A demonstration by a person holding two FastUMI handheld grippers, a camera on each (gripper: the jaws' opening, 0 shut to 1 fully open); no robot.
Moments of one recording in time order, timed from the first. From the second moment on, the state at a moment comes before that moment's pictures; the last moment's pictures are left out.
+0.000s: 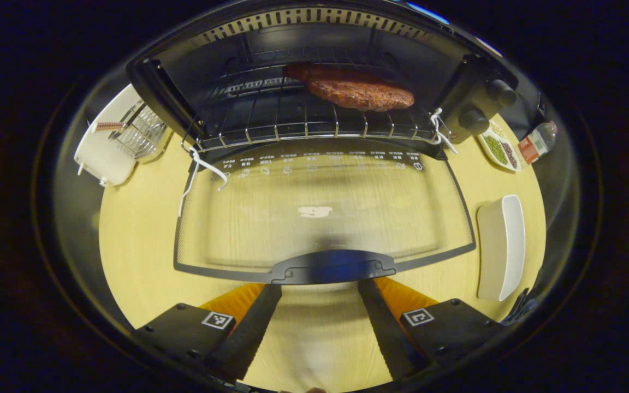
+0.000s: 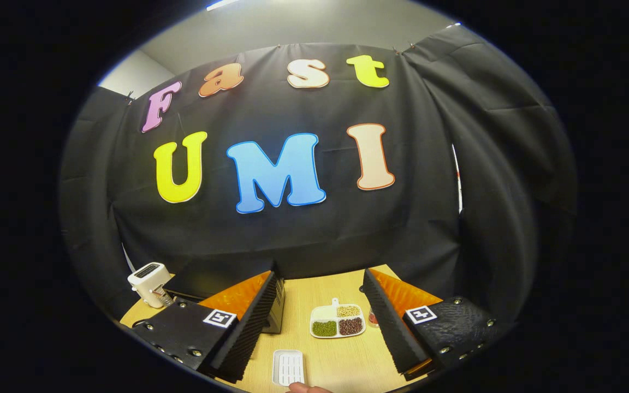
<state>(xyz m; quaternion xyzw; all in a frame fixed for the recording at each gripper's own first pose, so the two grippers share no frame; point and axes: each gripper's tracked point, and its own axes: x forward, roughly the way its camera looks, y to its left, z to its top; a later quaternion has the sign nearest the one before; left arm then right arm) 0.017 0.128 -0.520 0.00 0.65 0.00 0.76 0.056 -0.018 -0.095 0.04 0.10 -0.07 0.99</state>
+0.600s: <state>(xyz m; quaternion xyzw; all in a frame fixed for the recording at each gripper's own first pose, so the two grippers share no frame) 0.019 0.127 -0.469 0.00 0.58 0.00 0.81 0.046 -0.011 -0.090 0.04 0.09 -0.07 0.99</state>
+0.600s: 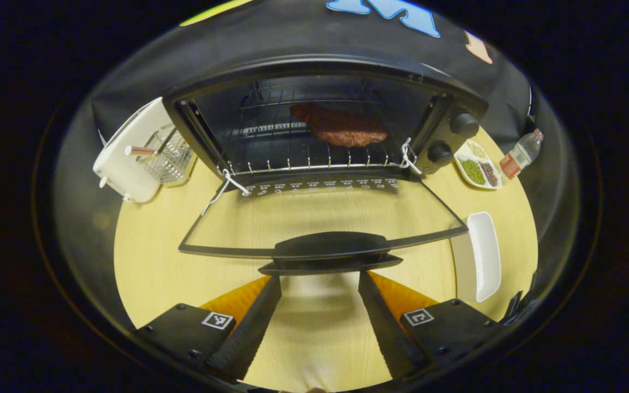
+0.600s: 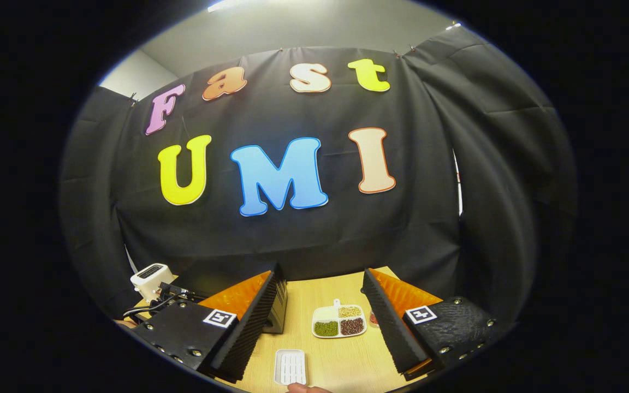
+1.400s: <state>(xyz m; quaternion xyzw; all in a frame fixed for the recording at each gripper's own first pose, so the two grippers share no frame) 0.043 0.128 -0.447 0.01 0.53 0.02 0.85 0.034 -0.031 -0.095 0.03 0.10 -0.08 0.99</state>
